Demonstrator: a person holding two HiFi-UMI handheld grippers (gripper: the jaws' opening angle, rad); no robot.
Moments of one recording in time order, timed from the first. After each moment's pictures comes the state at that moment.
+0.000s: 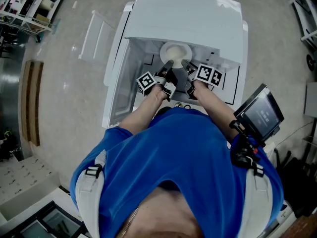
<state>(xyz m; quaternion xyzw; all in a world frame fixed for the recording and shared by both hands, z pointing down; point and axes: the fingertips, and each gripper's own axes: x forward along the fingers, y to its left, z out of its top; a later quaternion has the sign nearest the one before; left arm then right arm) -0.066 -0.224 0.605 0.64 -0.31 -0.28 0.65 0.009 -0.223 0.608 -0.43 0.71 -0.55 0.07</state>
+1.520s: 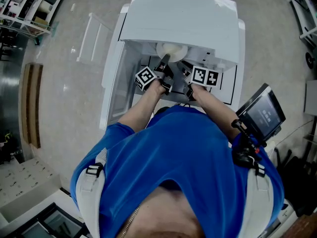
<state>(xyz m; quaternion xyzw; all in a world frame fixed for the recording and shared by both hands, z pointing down) -0.076 -0.258 0.614 0.69 -0.35 -0.25 0.58 -0.009 -0.215 0.598 -0.42 0.77 -0.48 0.01</state>
